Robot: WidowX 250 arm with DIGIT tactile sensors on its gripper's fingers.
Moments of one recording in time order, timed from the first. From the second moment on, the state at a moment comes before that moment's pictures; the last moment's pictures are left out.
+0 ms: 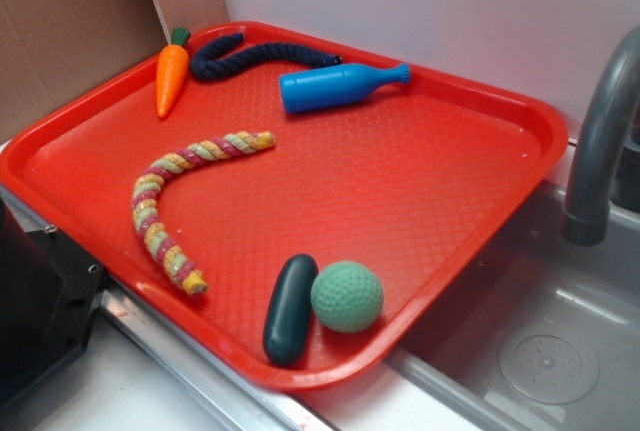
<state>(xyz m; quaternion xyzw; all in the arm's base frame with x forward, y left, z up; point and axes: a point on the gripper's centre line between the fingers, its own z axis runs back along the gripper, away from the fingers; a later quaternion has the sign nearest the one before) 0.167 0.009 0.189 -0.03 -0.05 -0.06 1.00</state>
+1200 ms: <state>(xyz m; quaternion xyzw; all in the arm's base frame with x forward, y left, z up) 0.275 0.085 0.080 0.01 -0.06 -0.16 0.98</state>
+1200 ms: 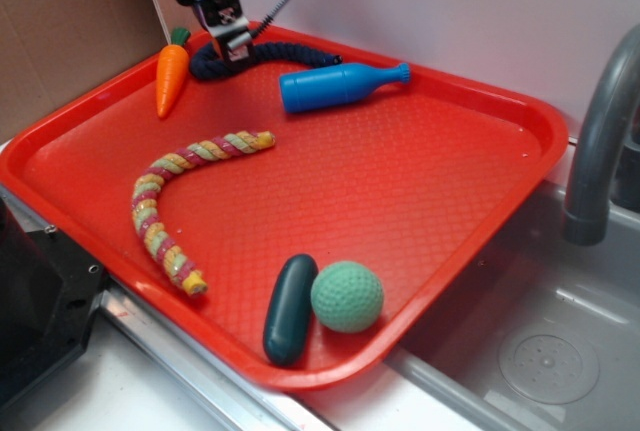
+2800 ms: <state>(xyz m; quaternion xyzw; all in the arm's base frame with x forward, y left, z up) 0.287 0.118 0.033 -0.02 -0.11 -0.20 0.97</state>
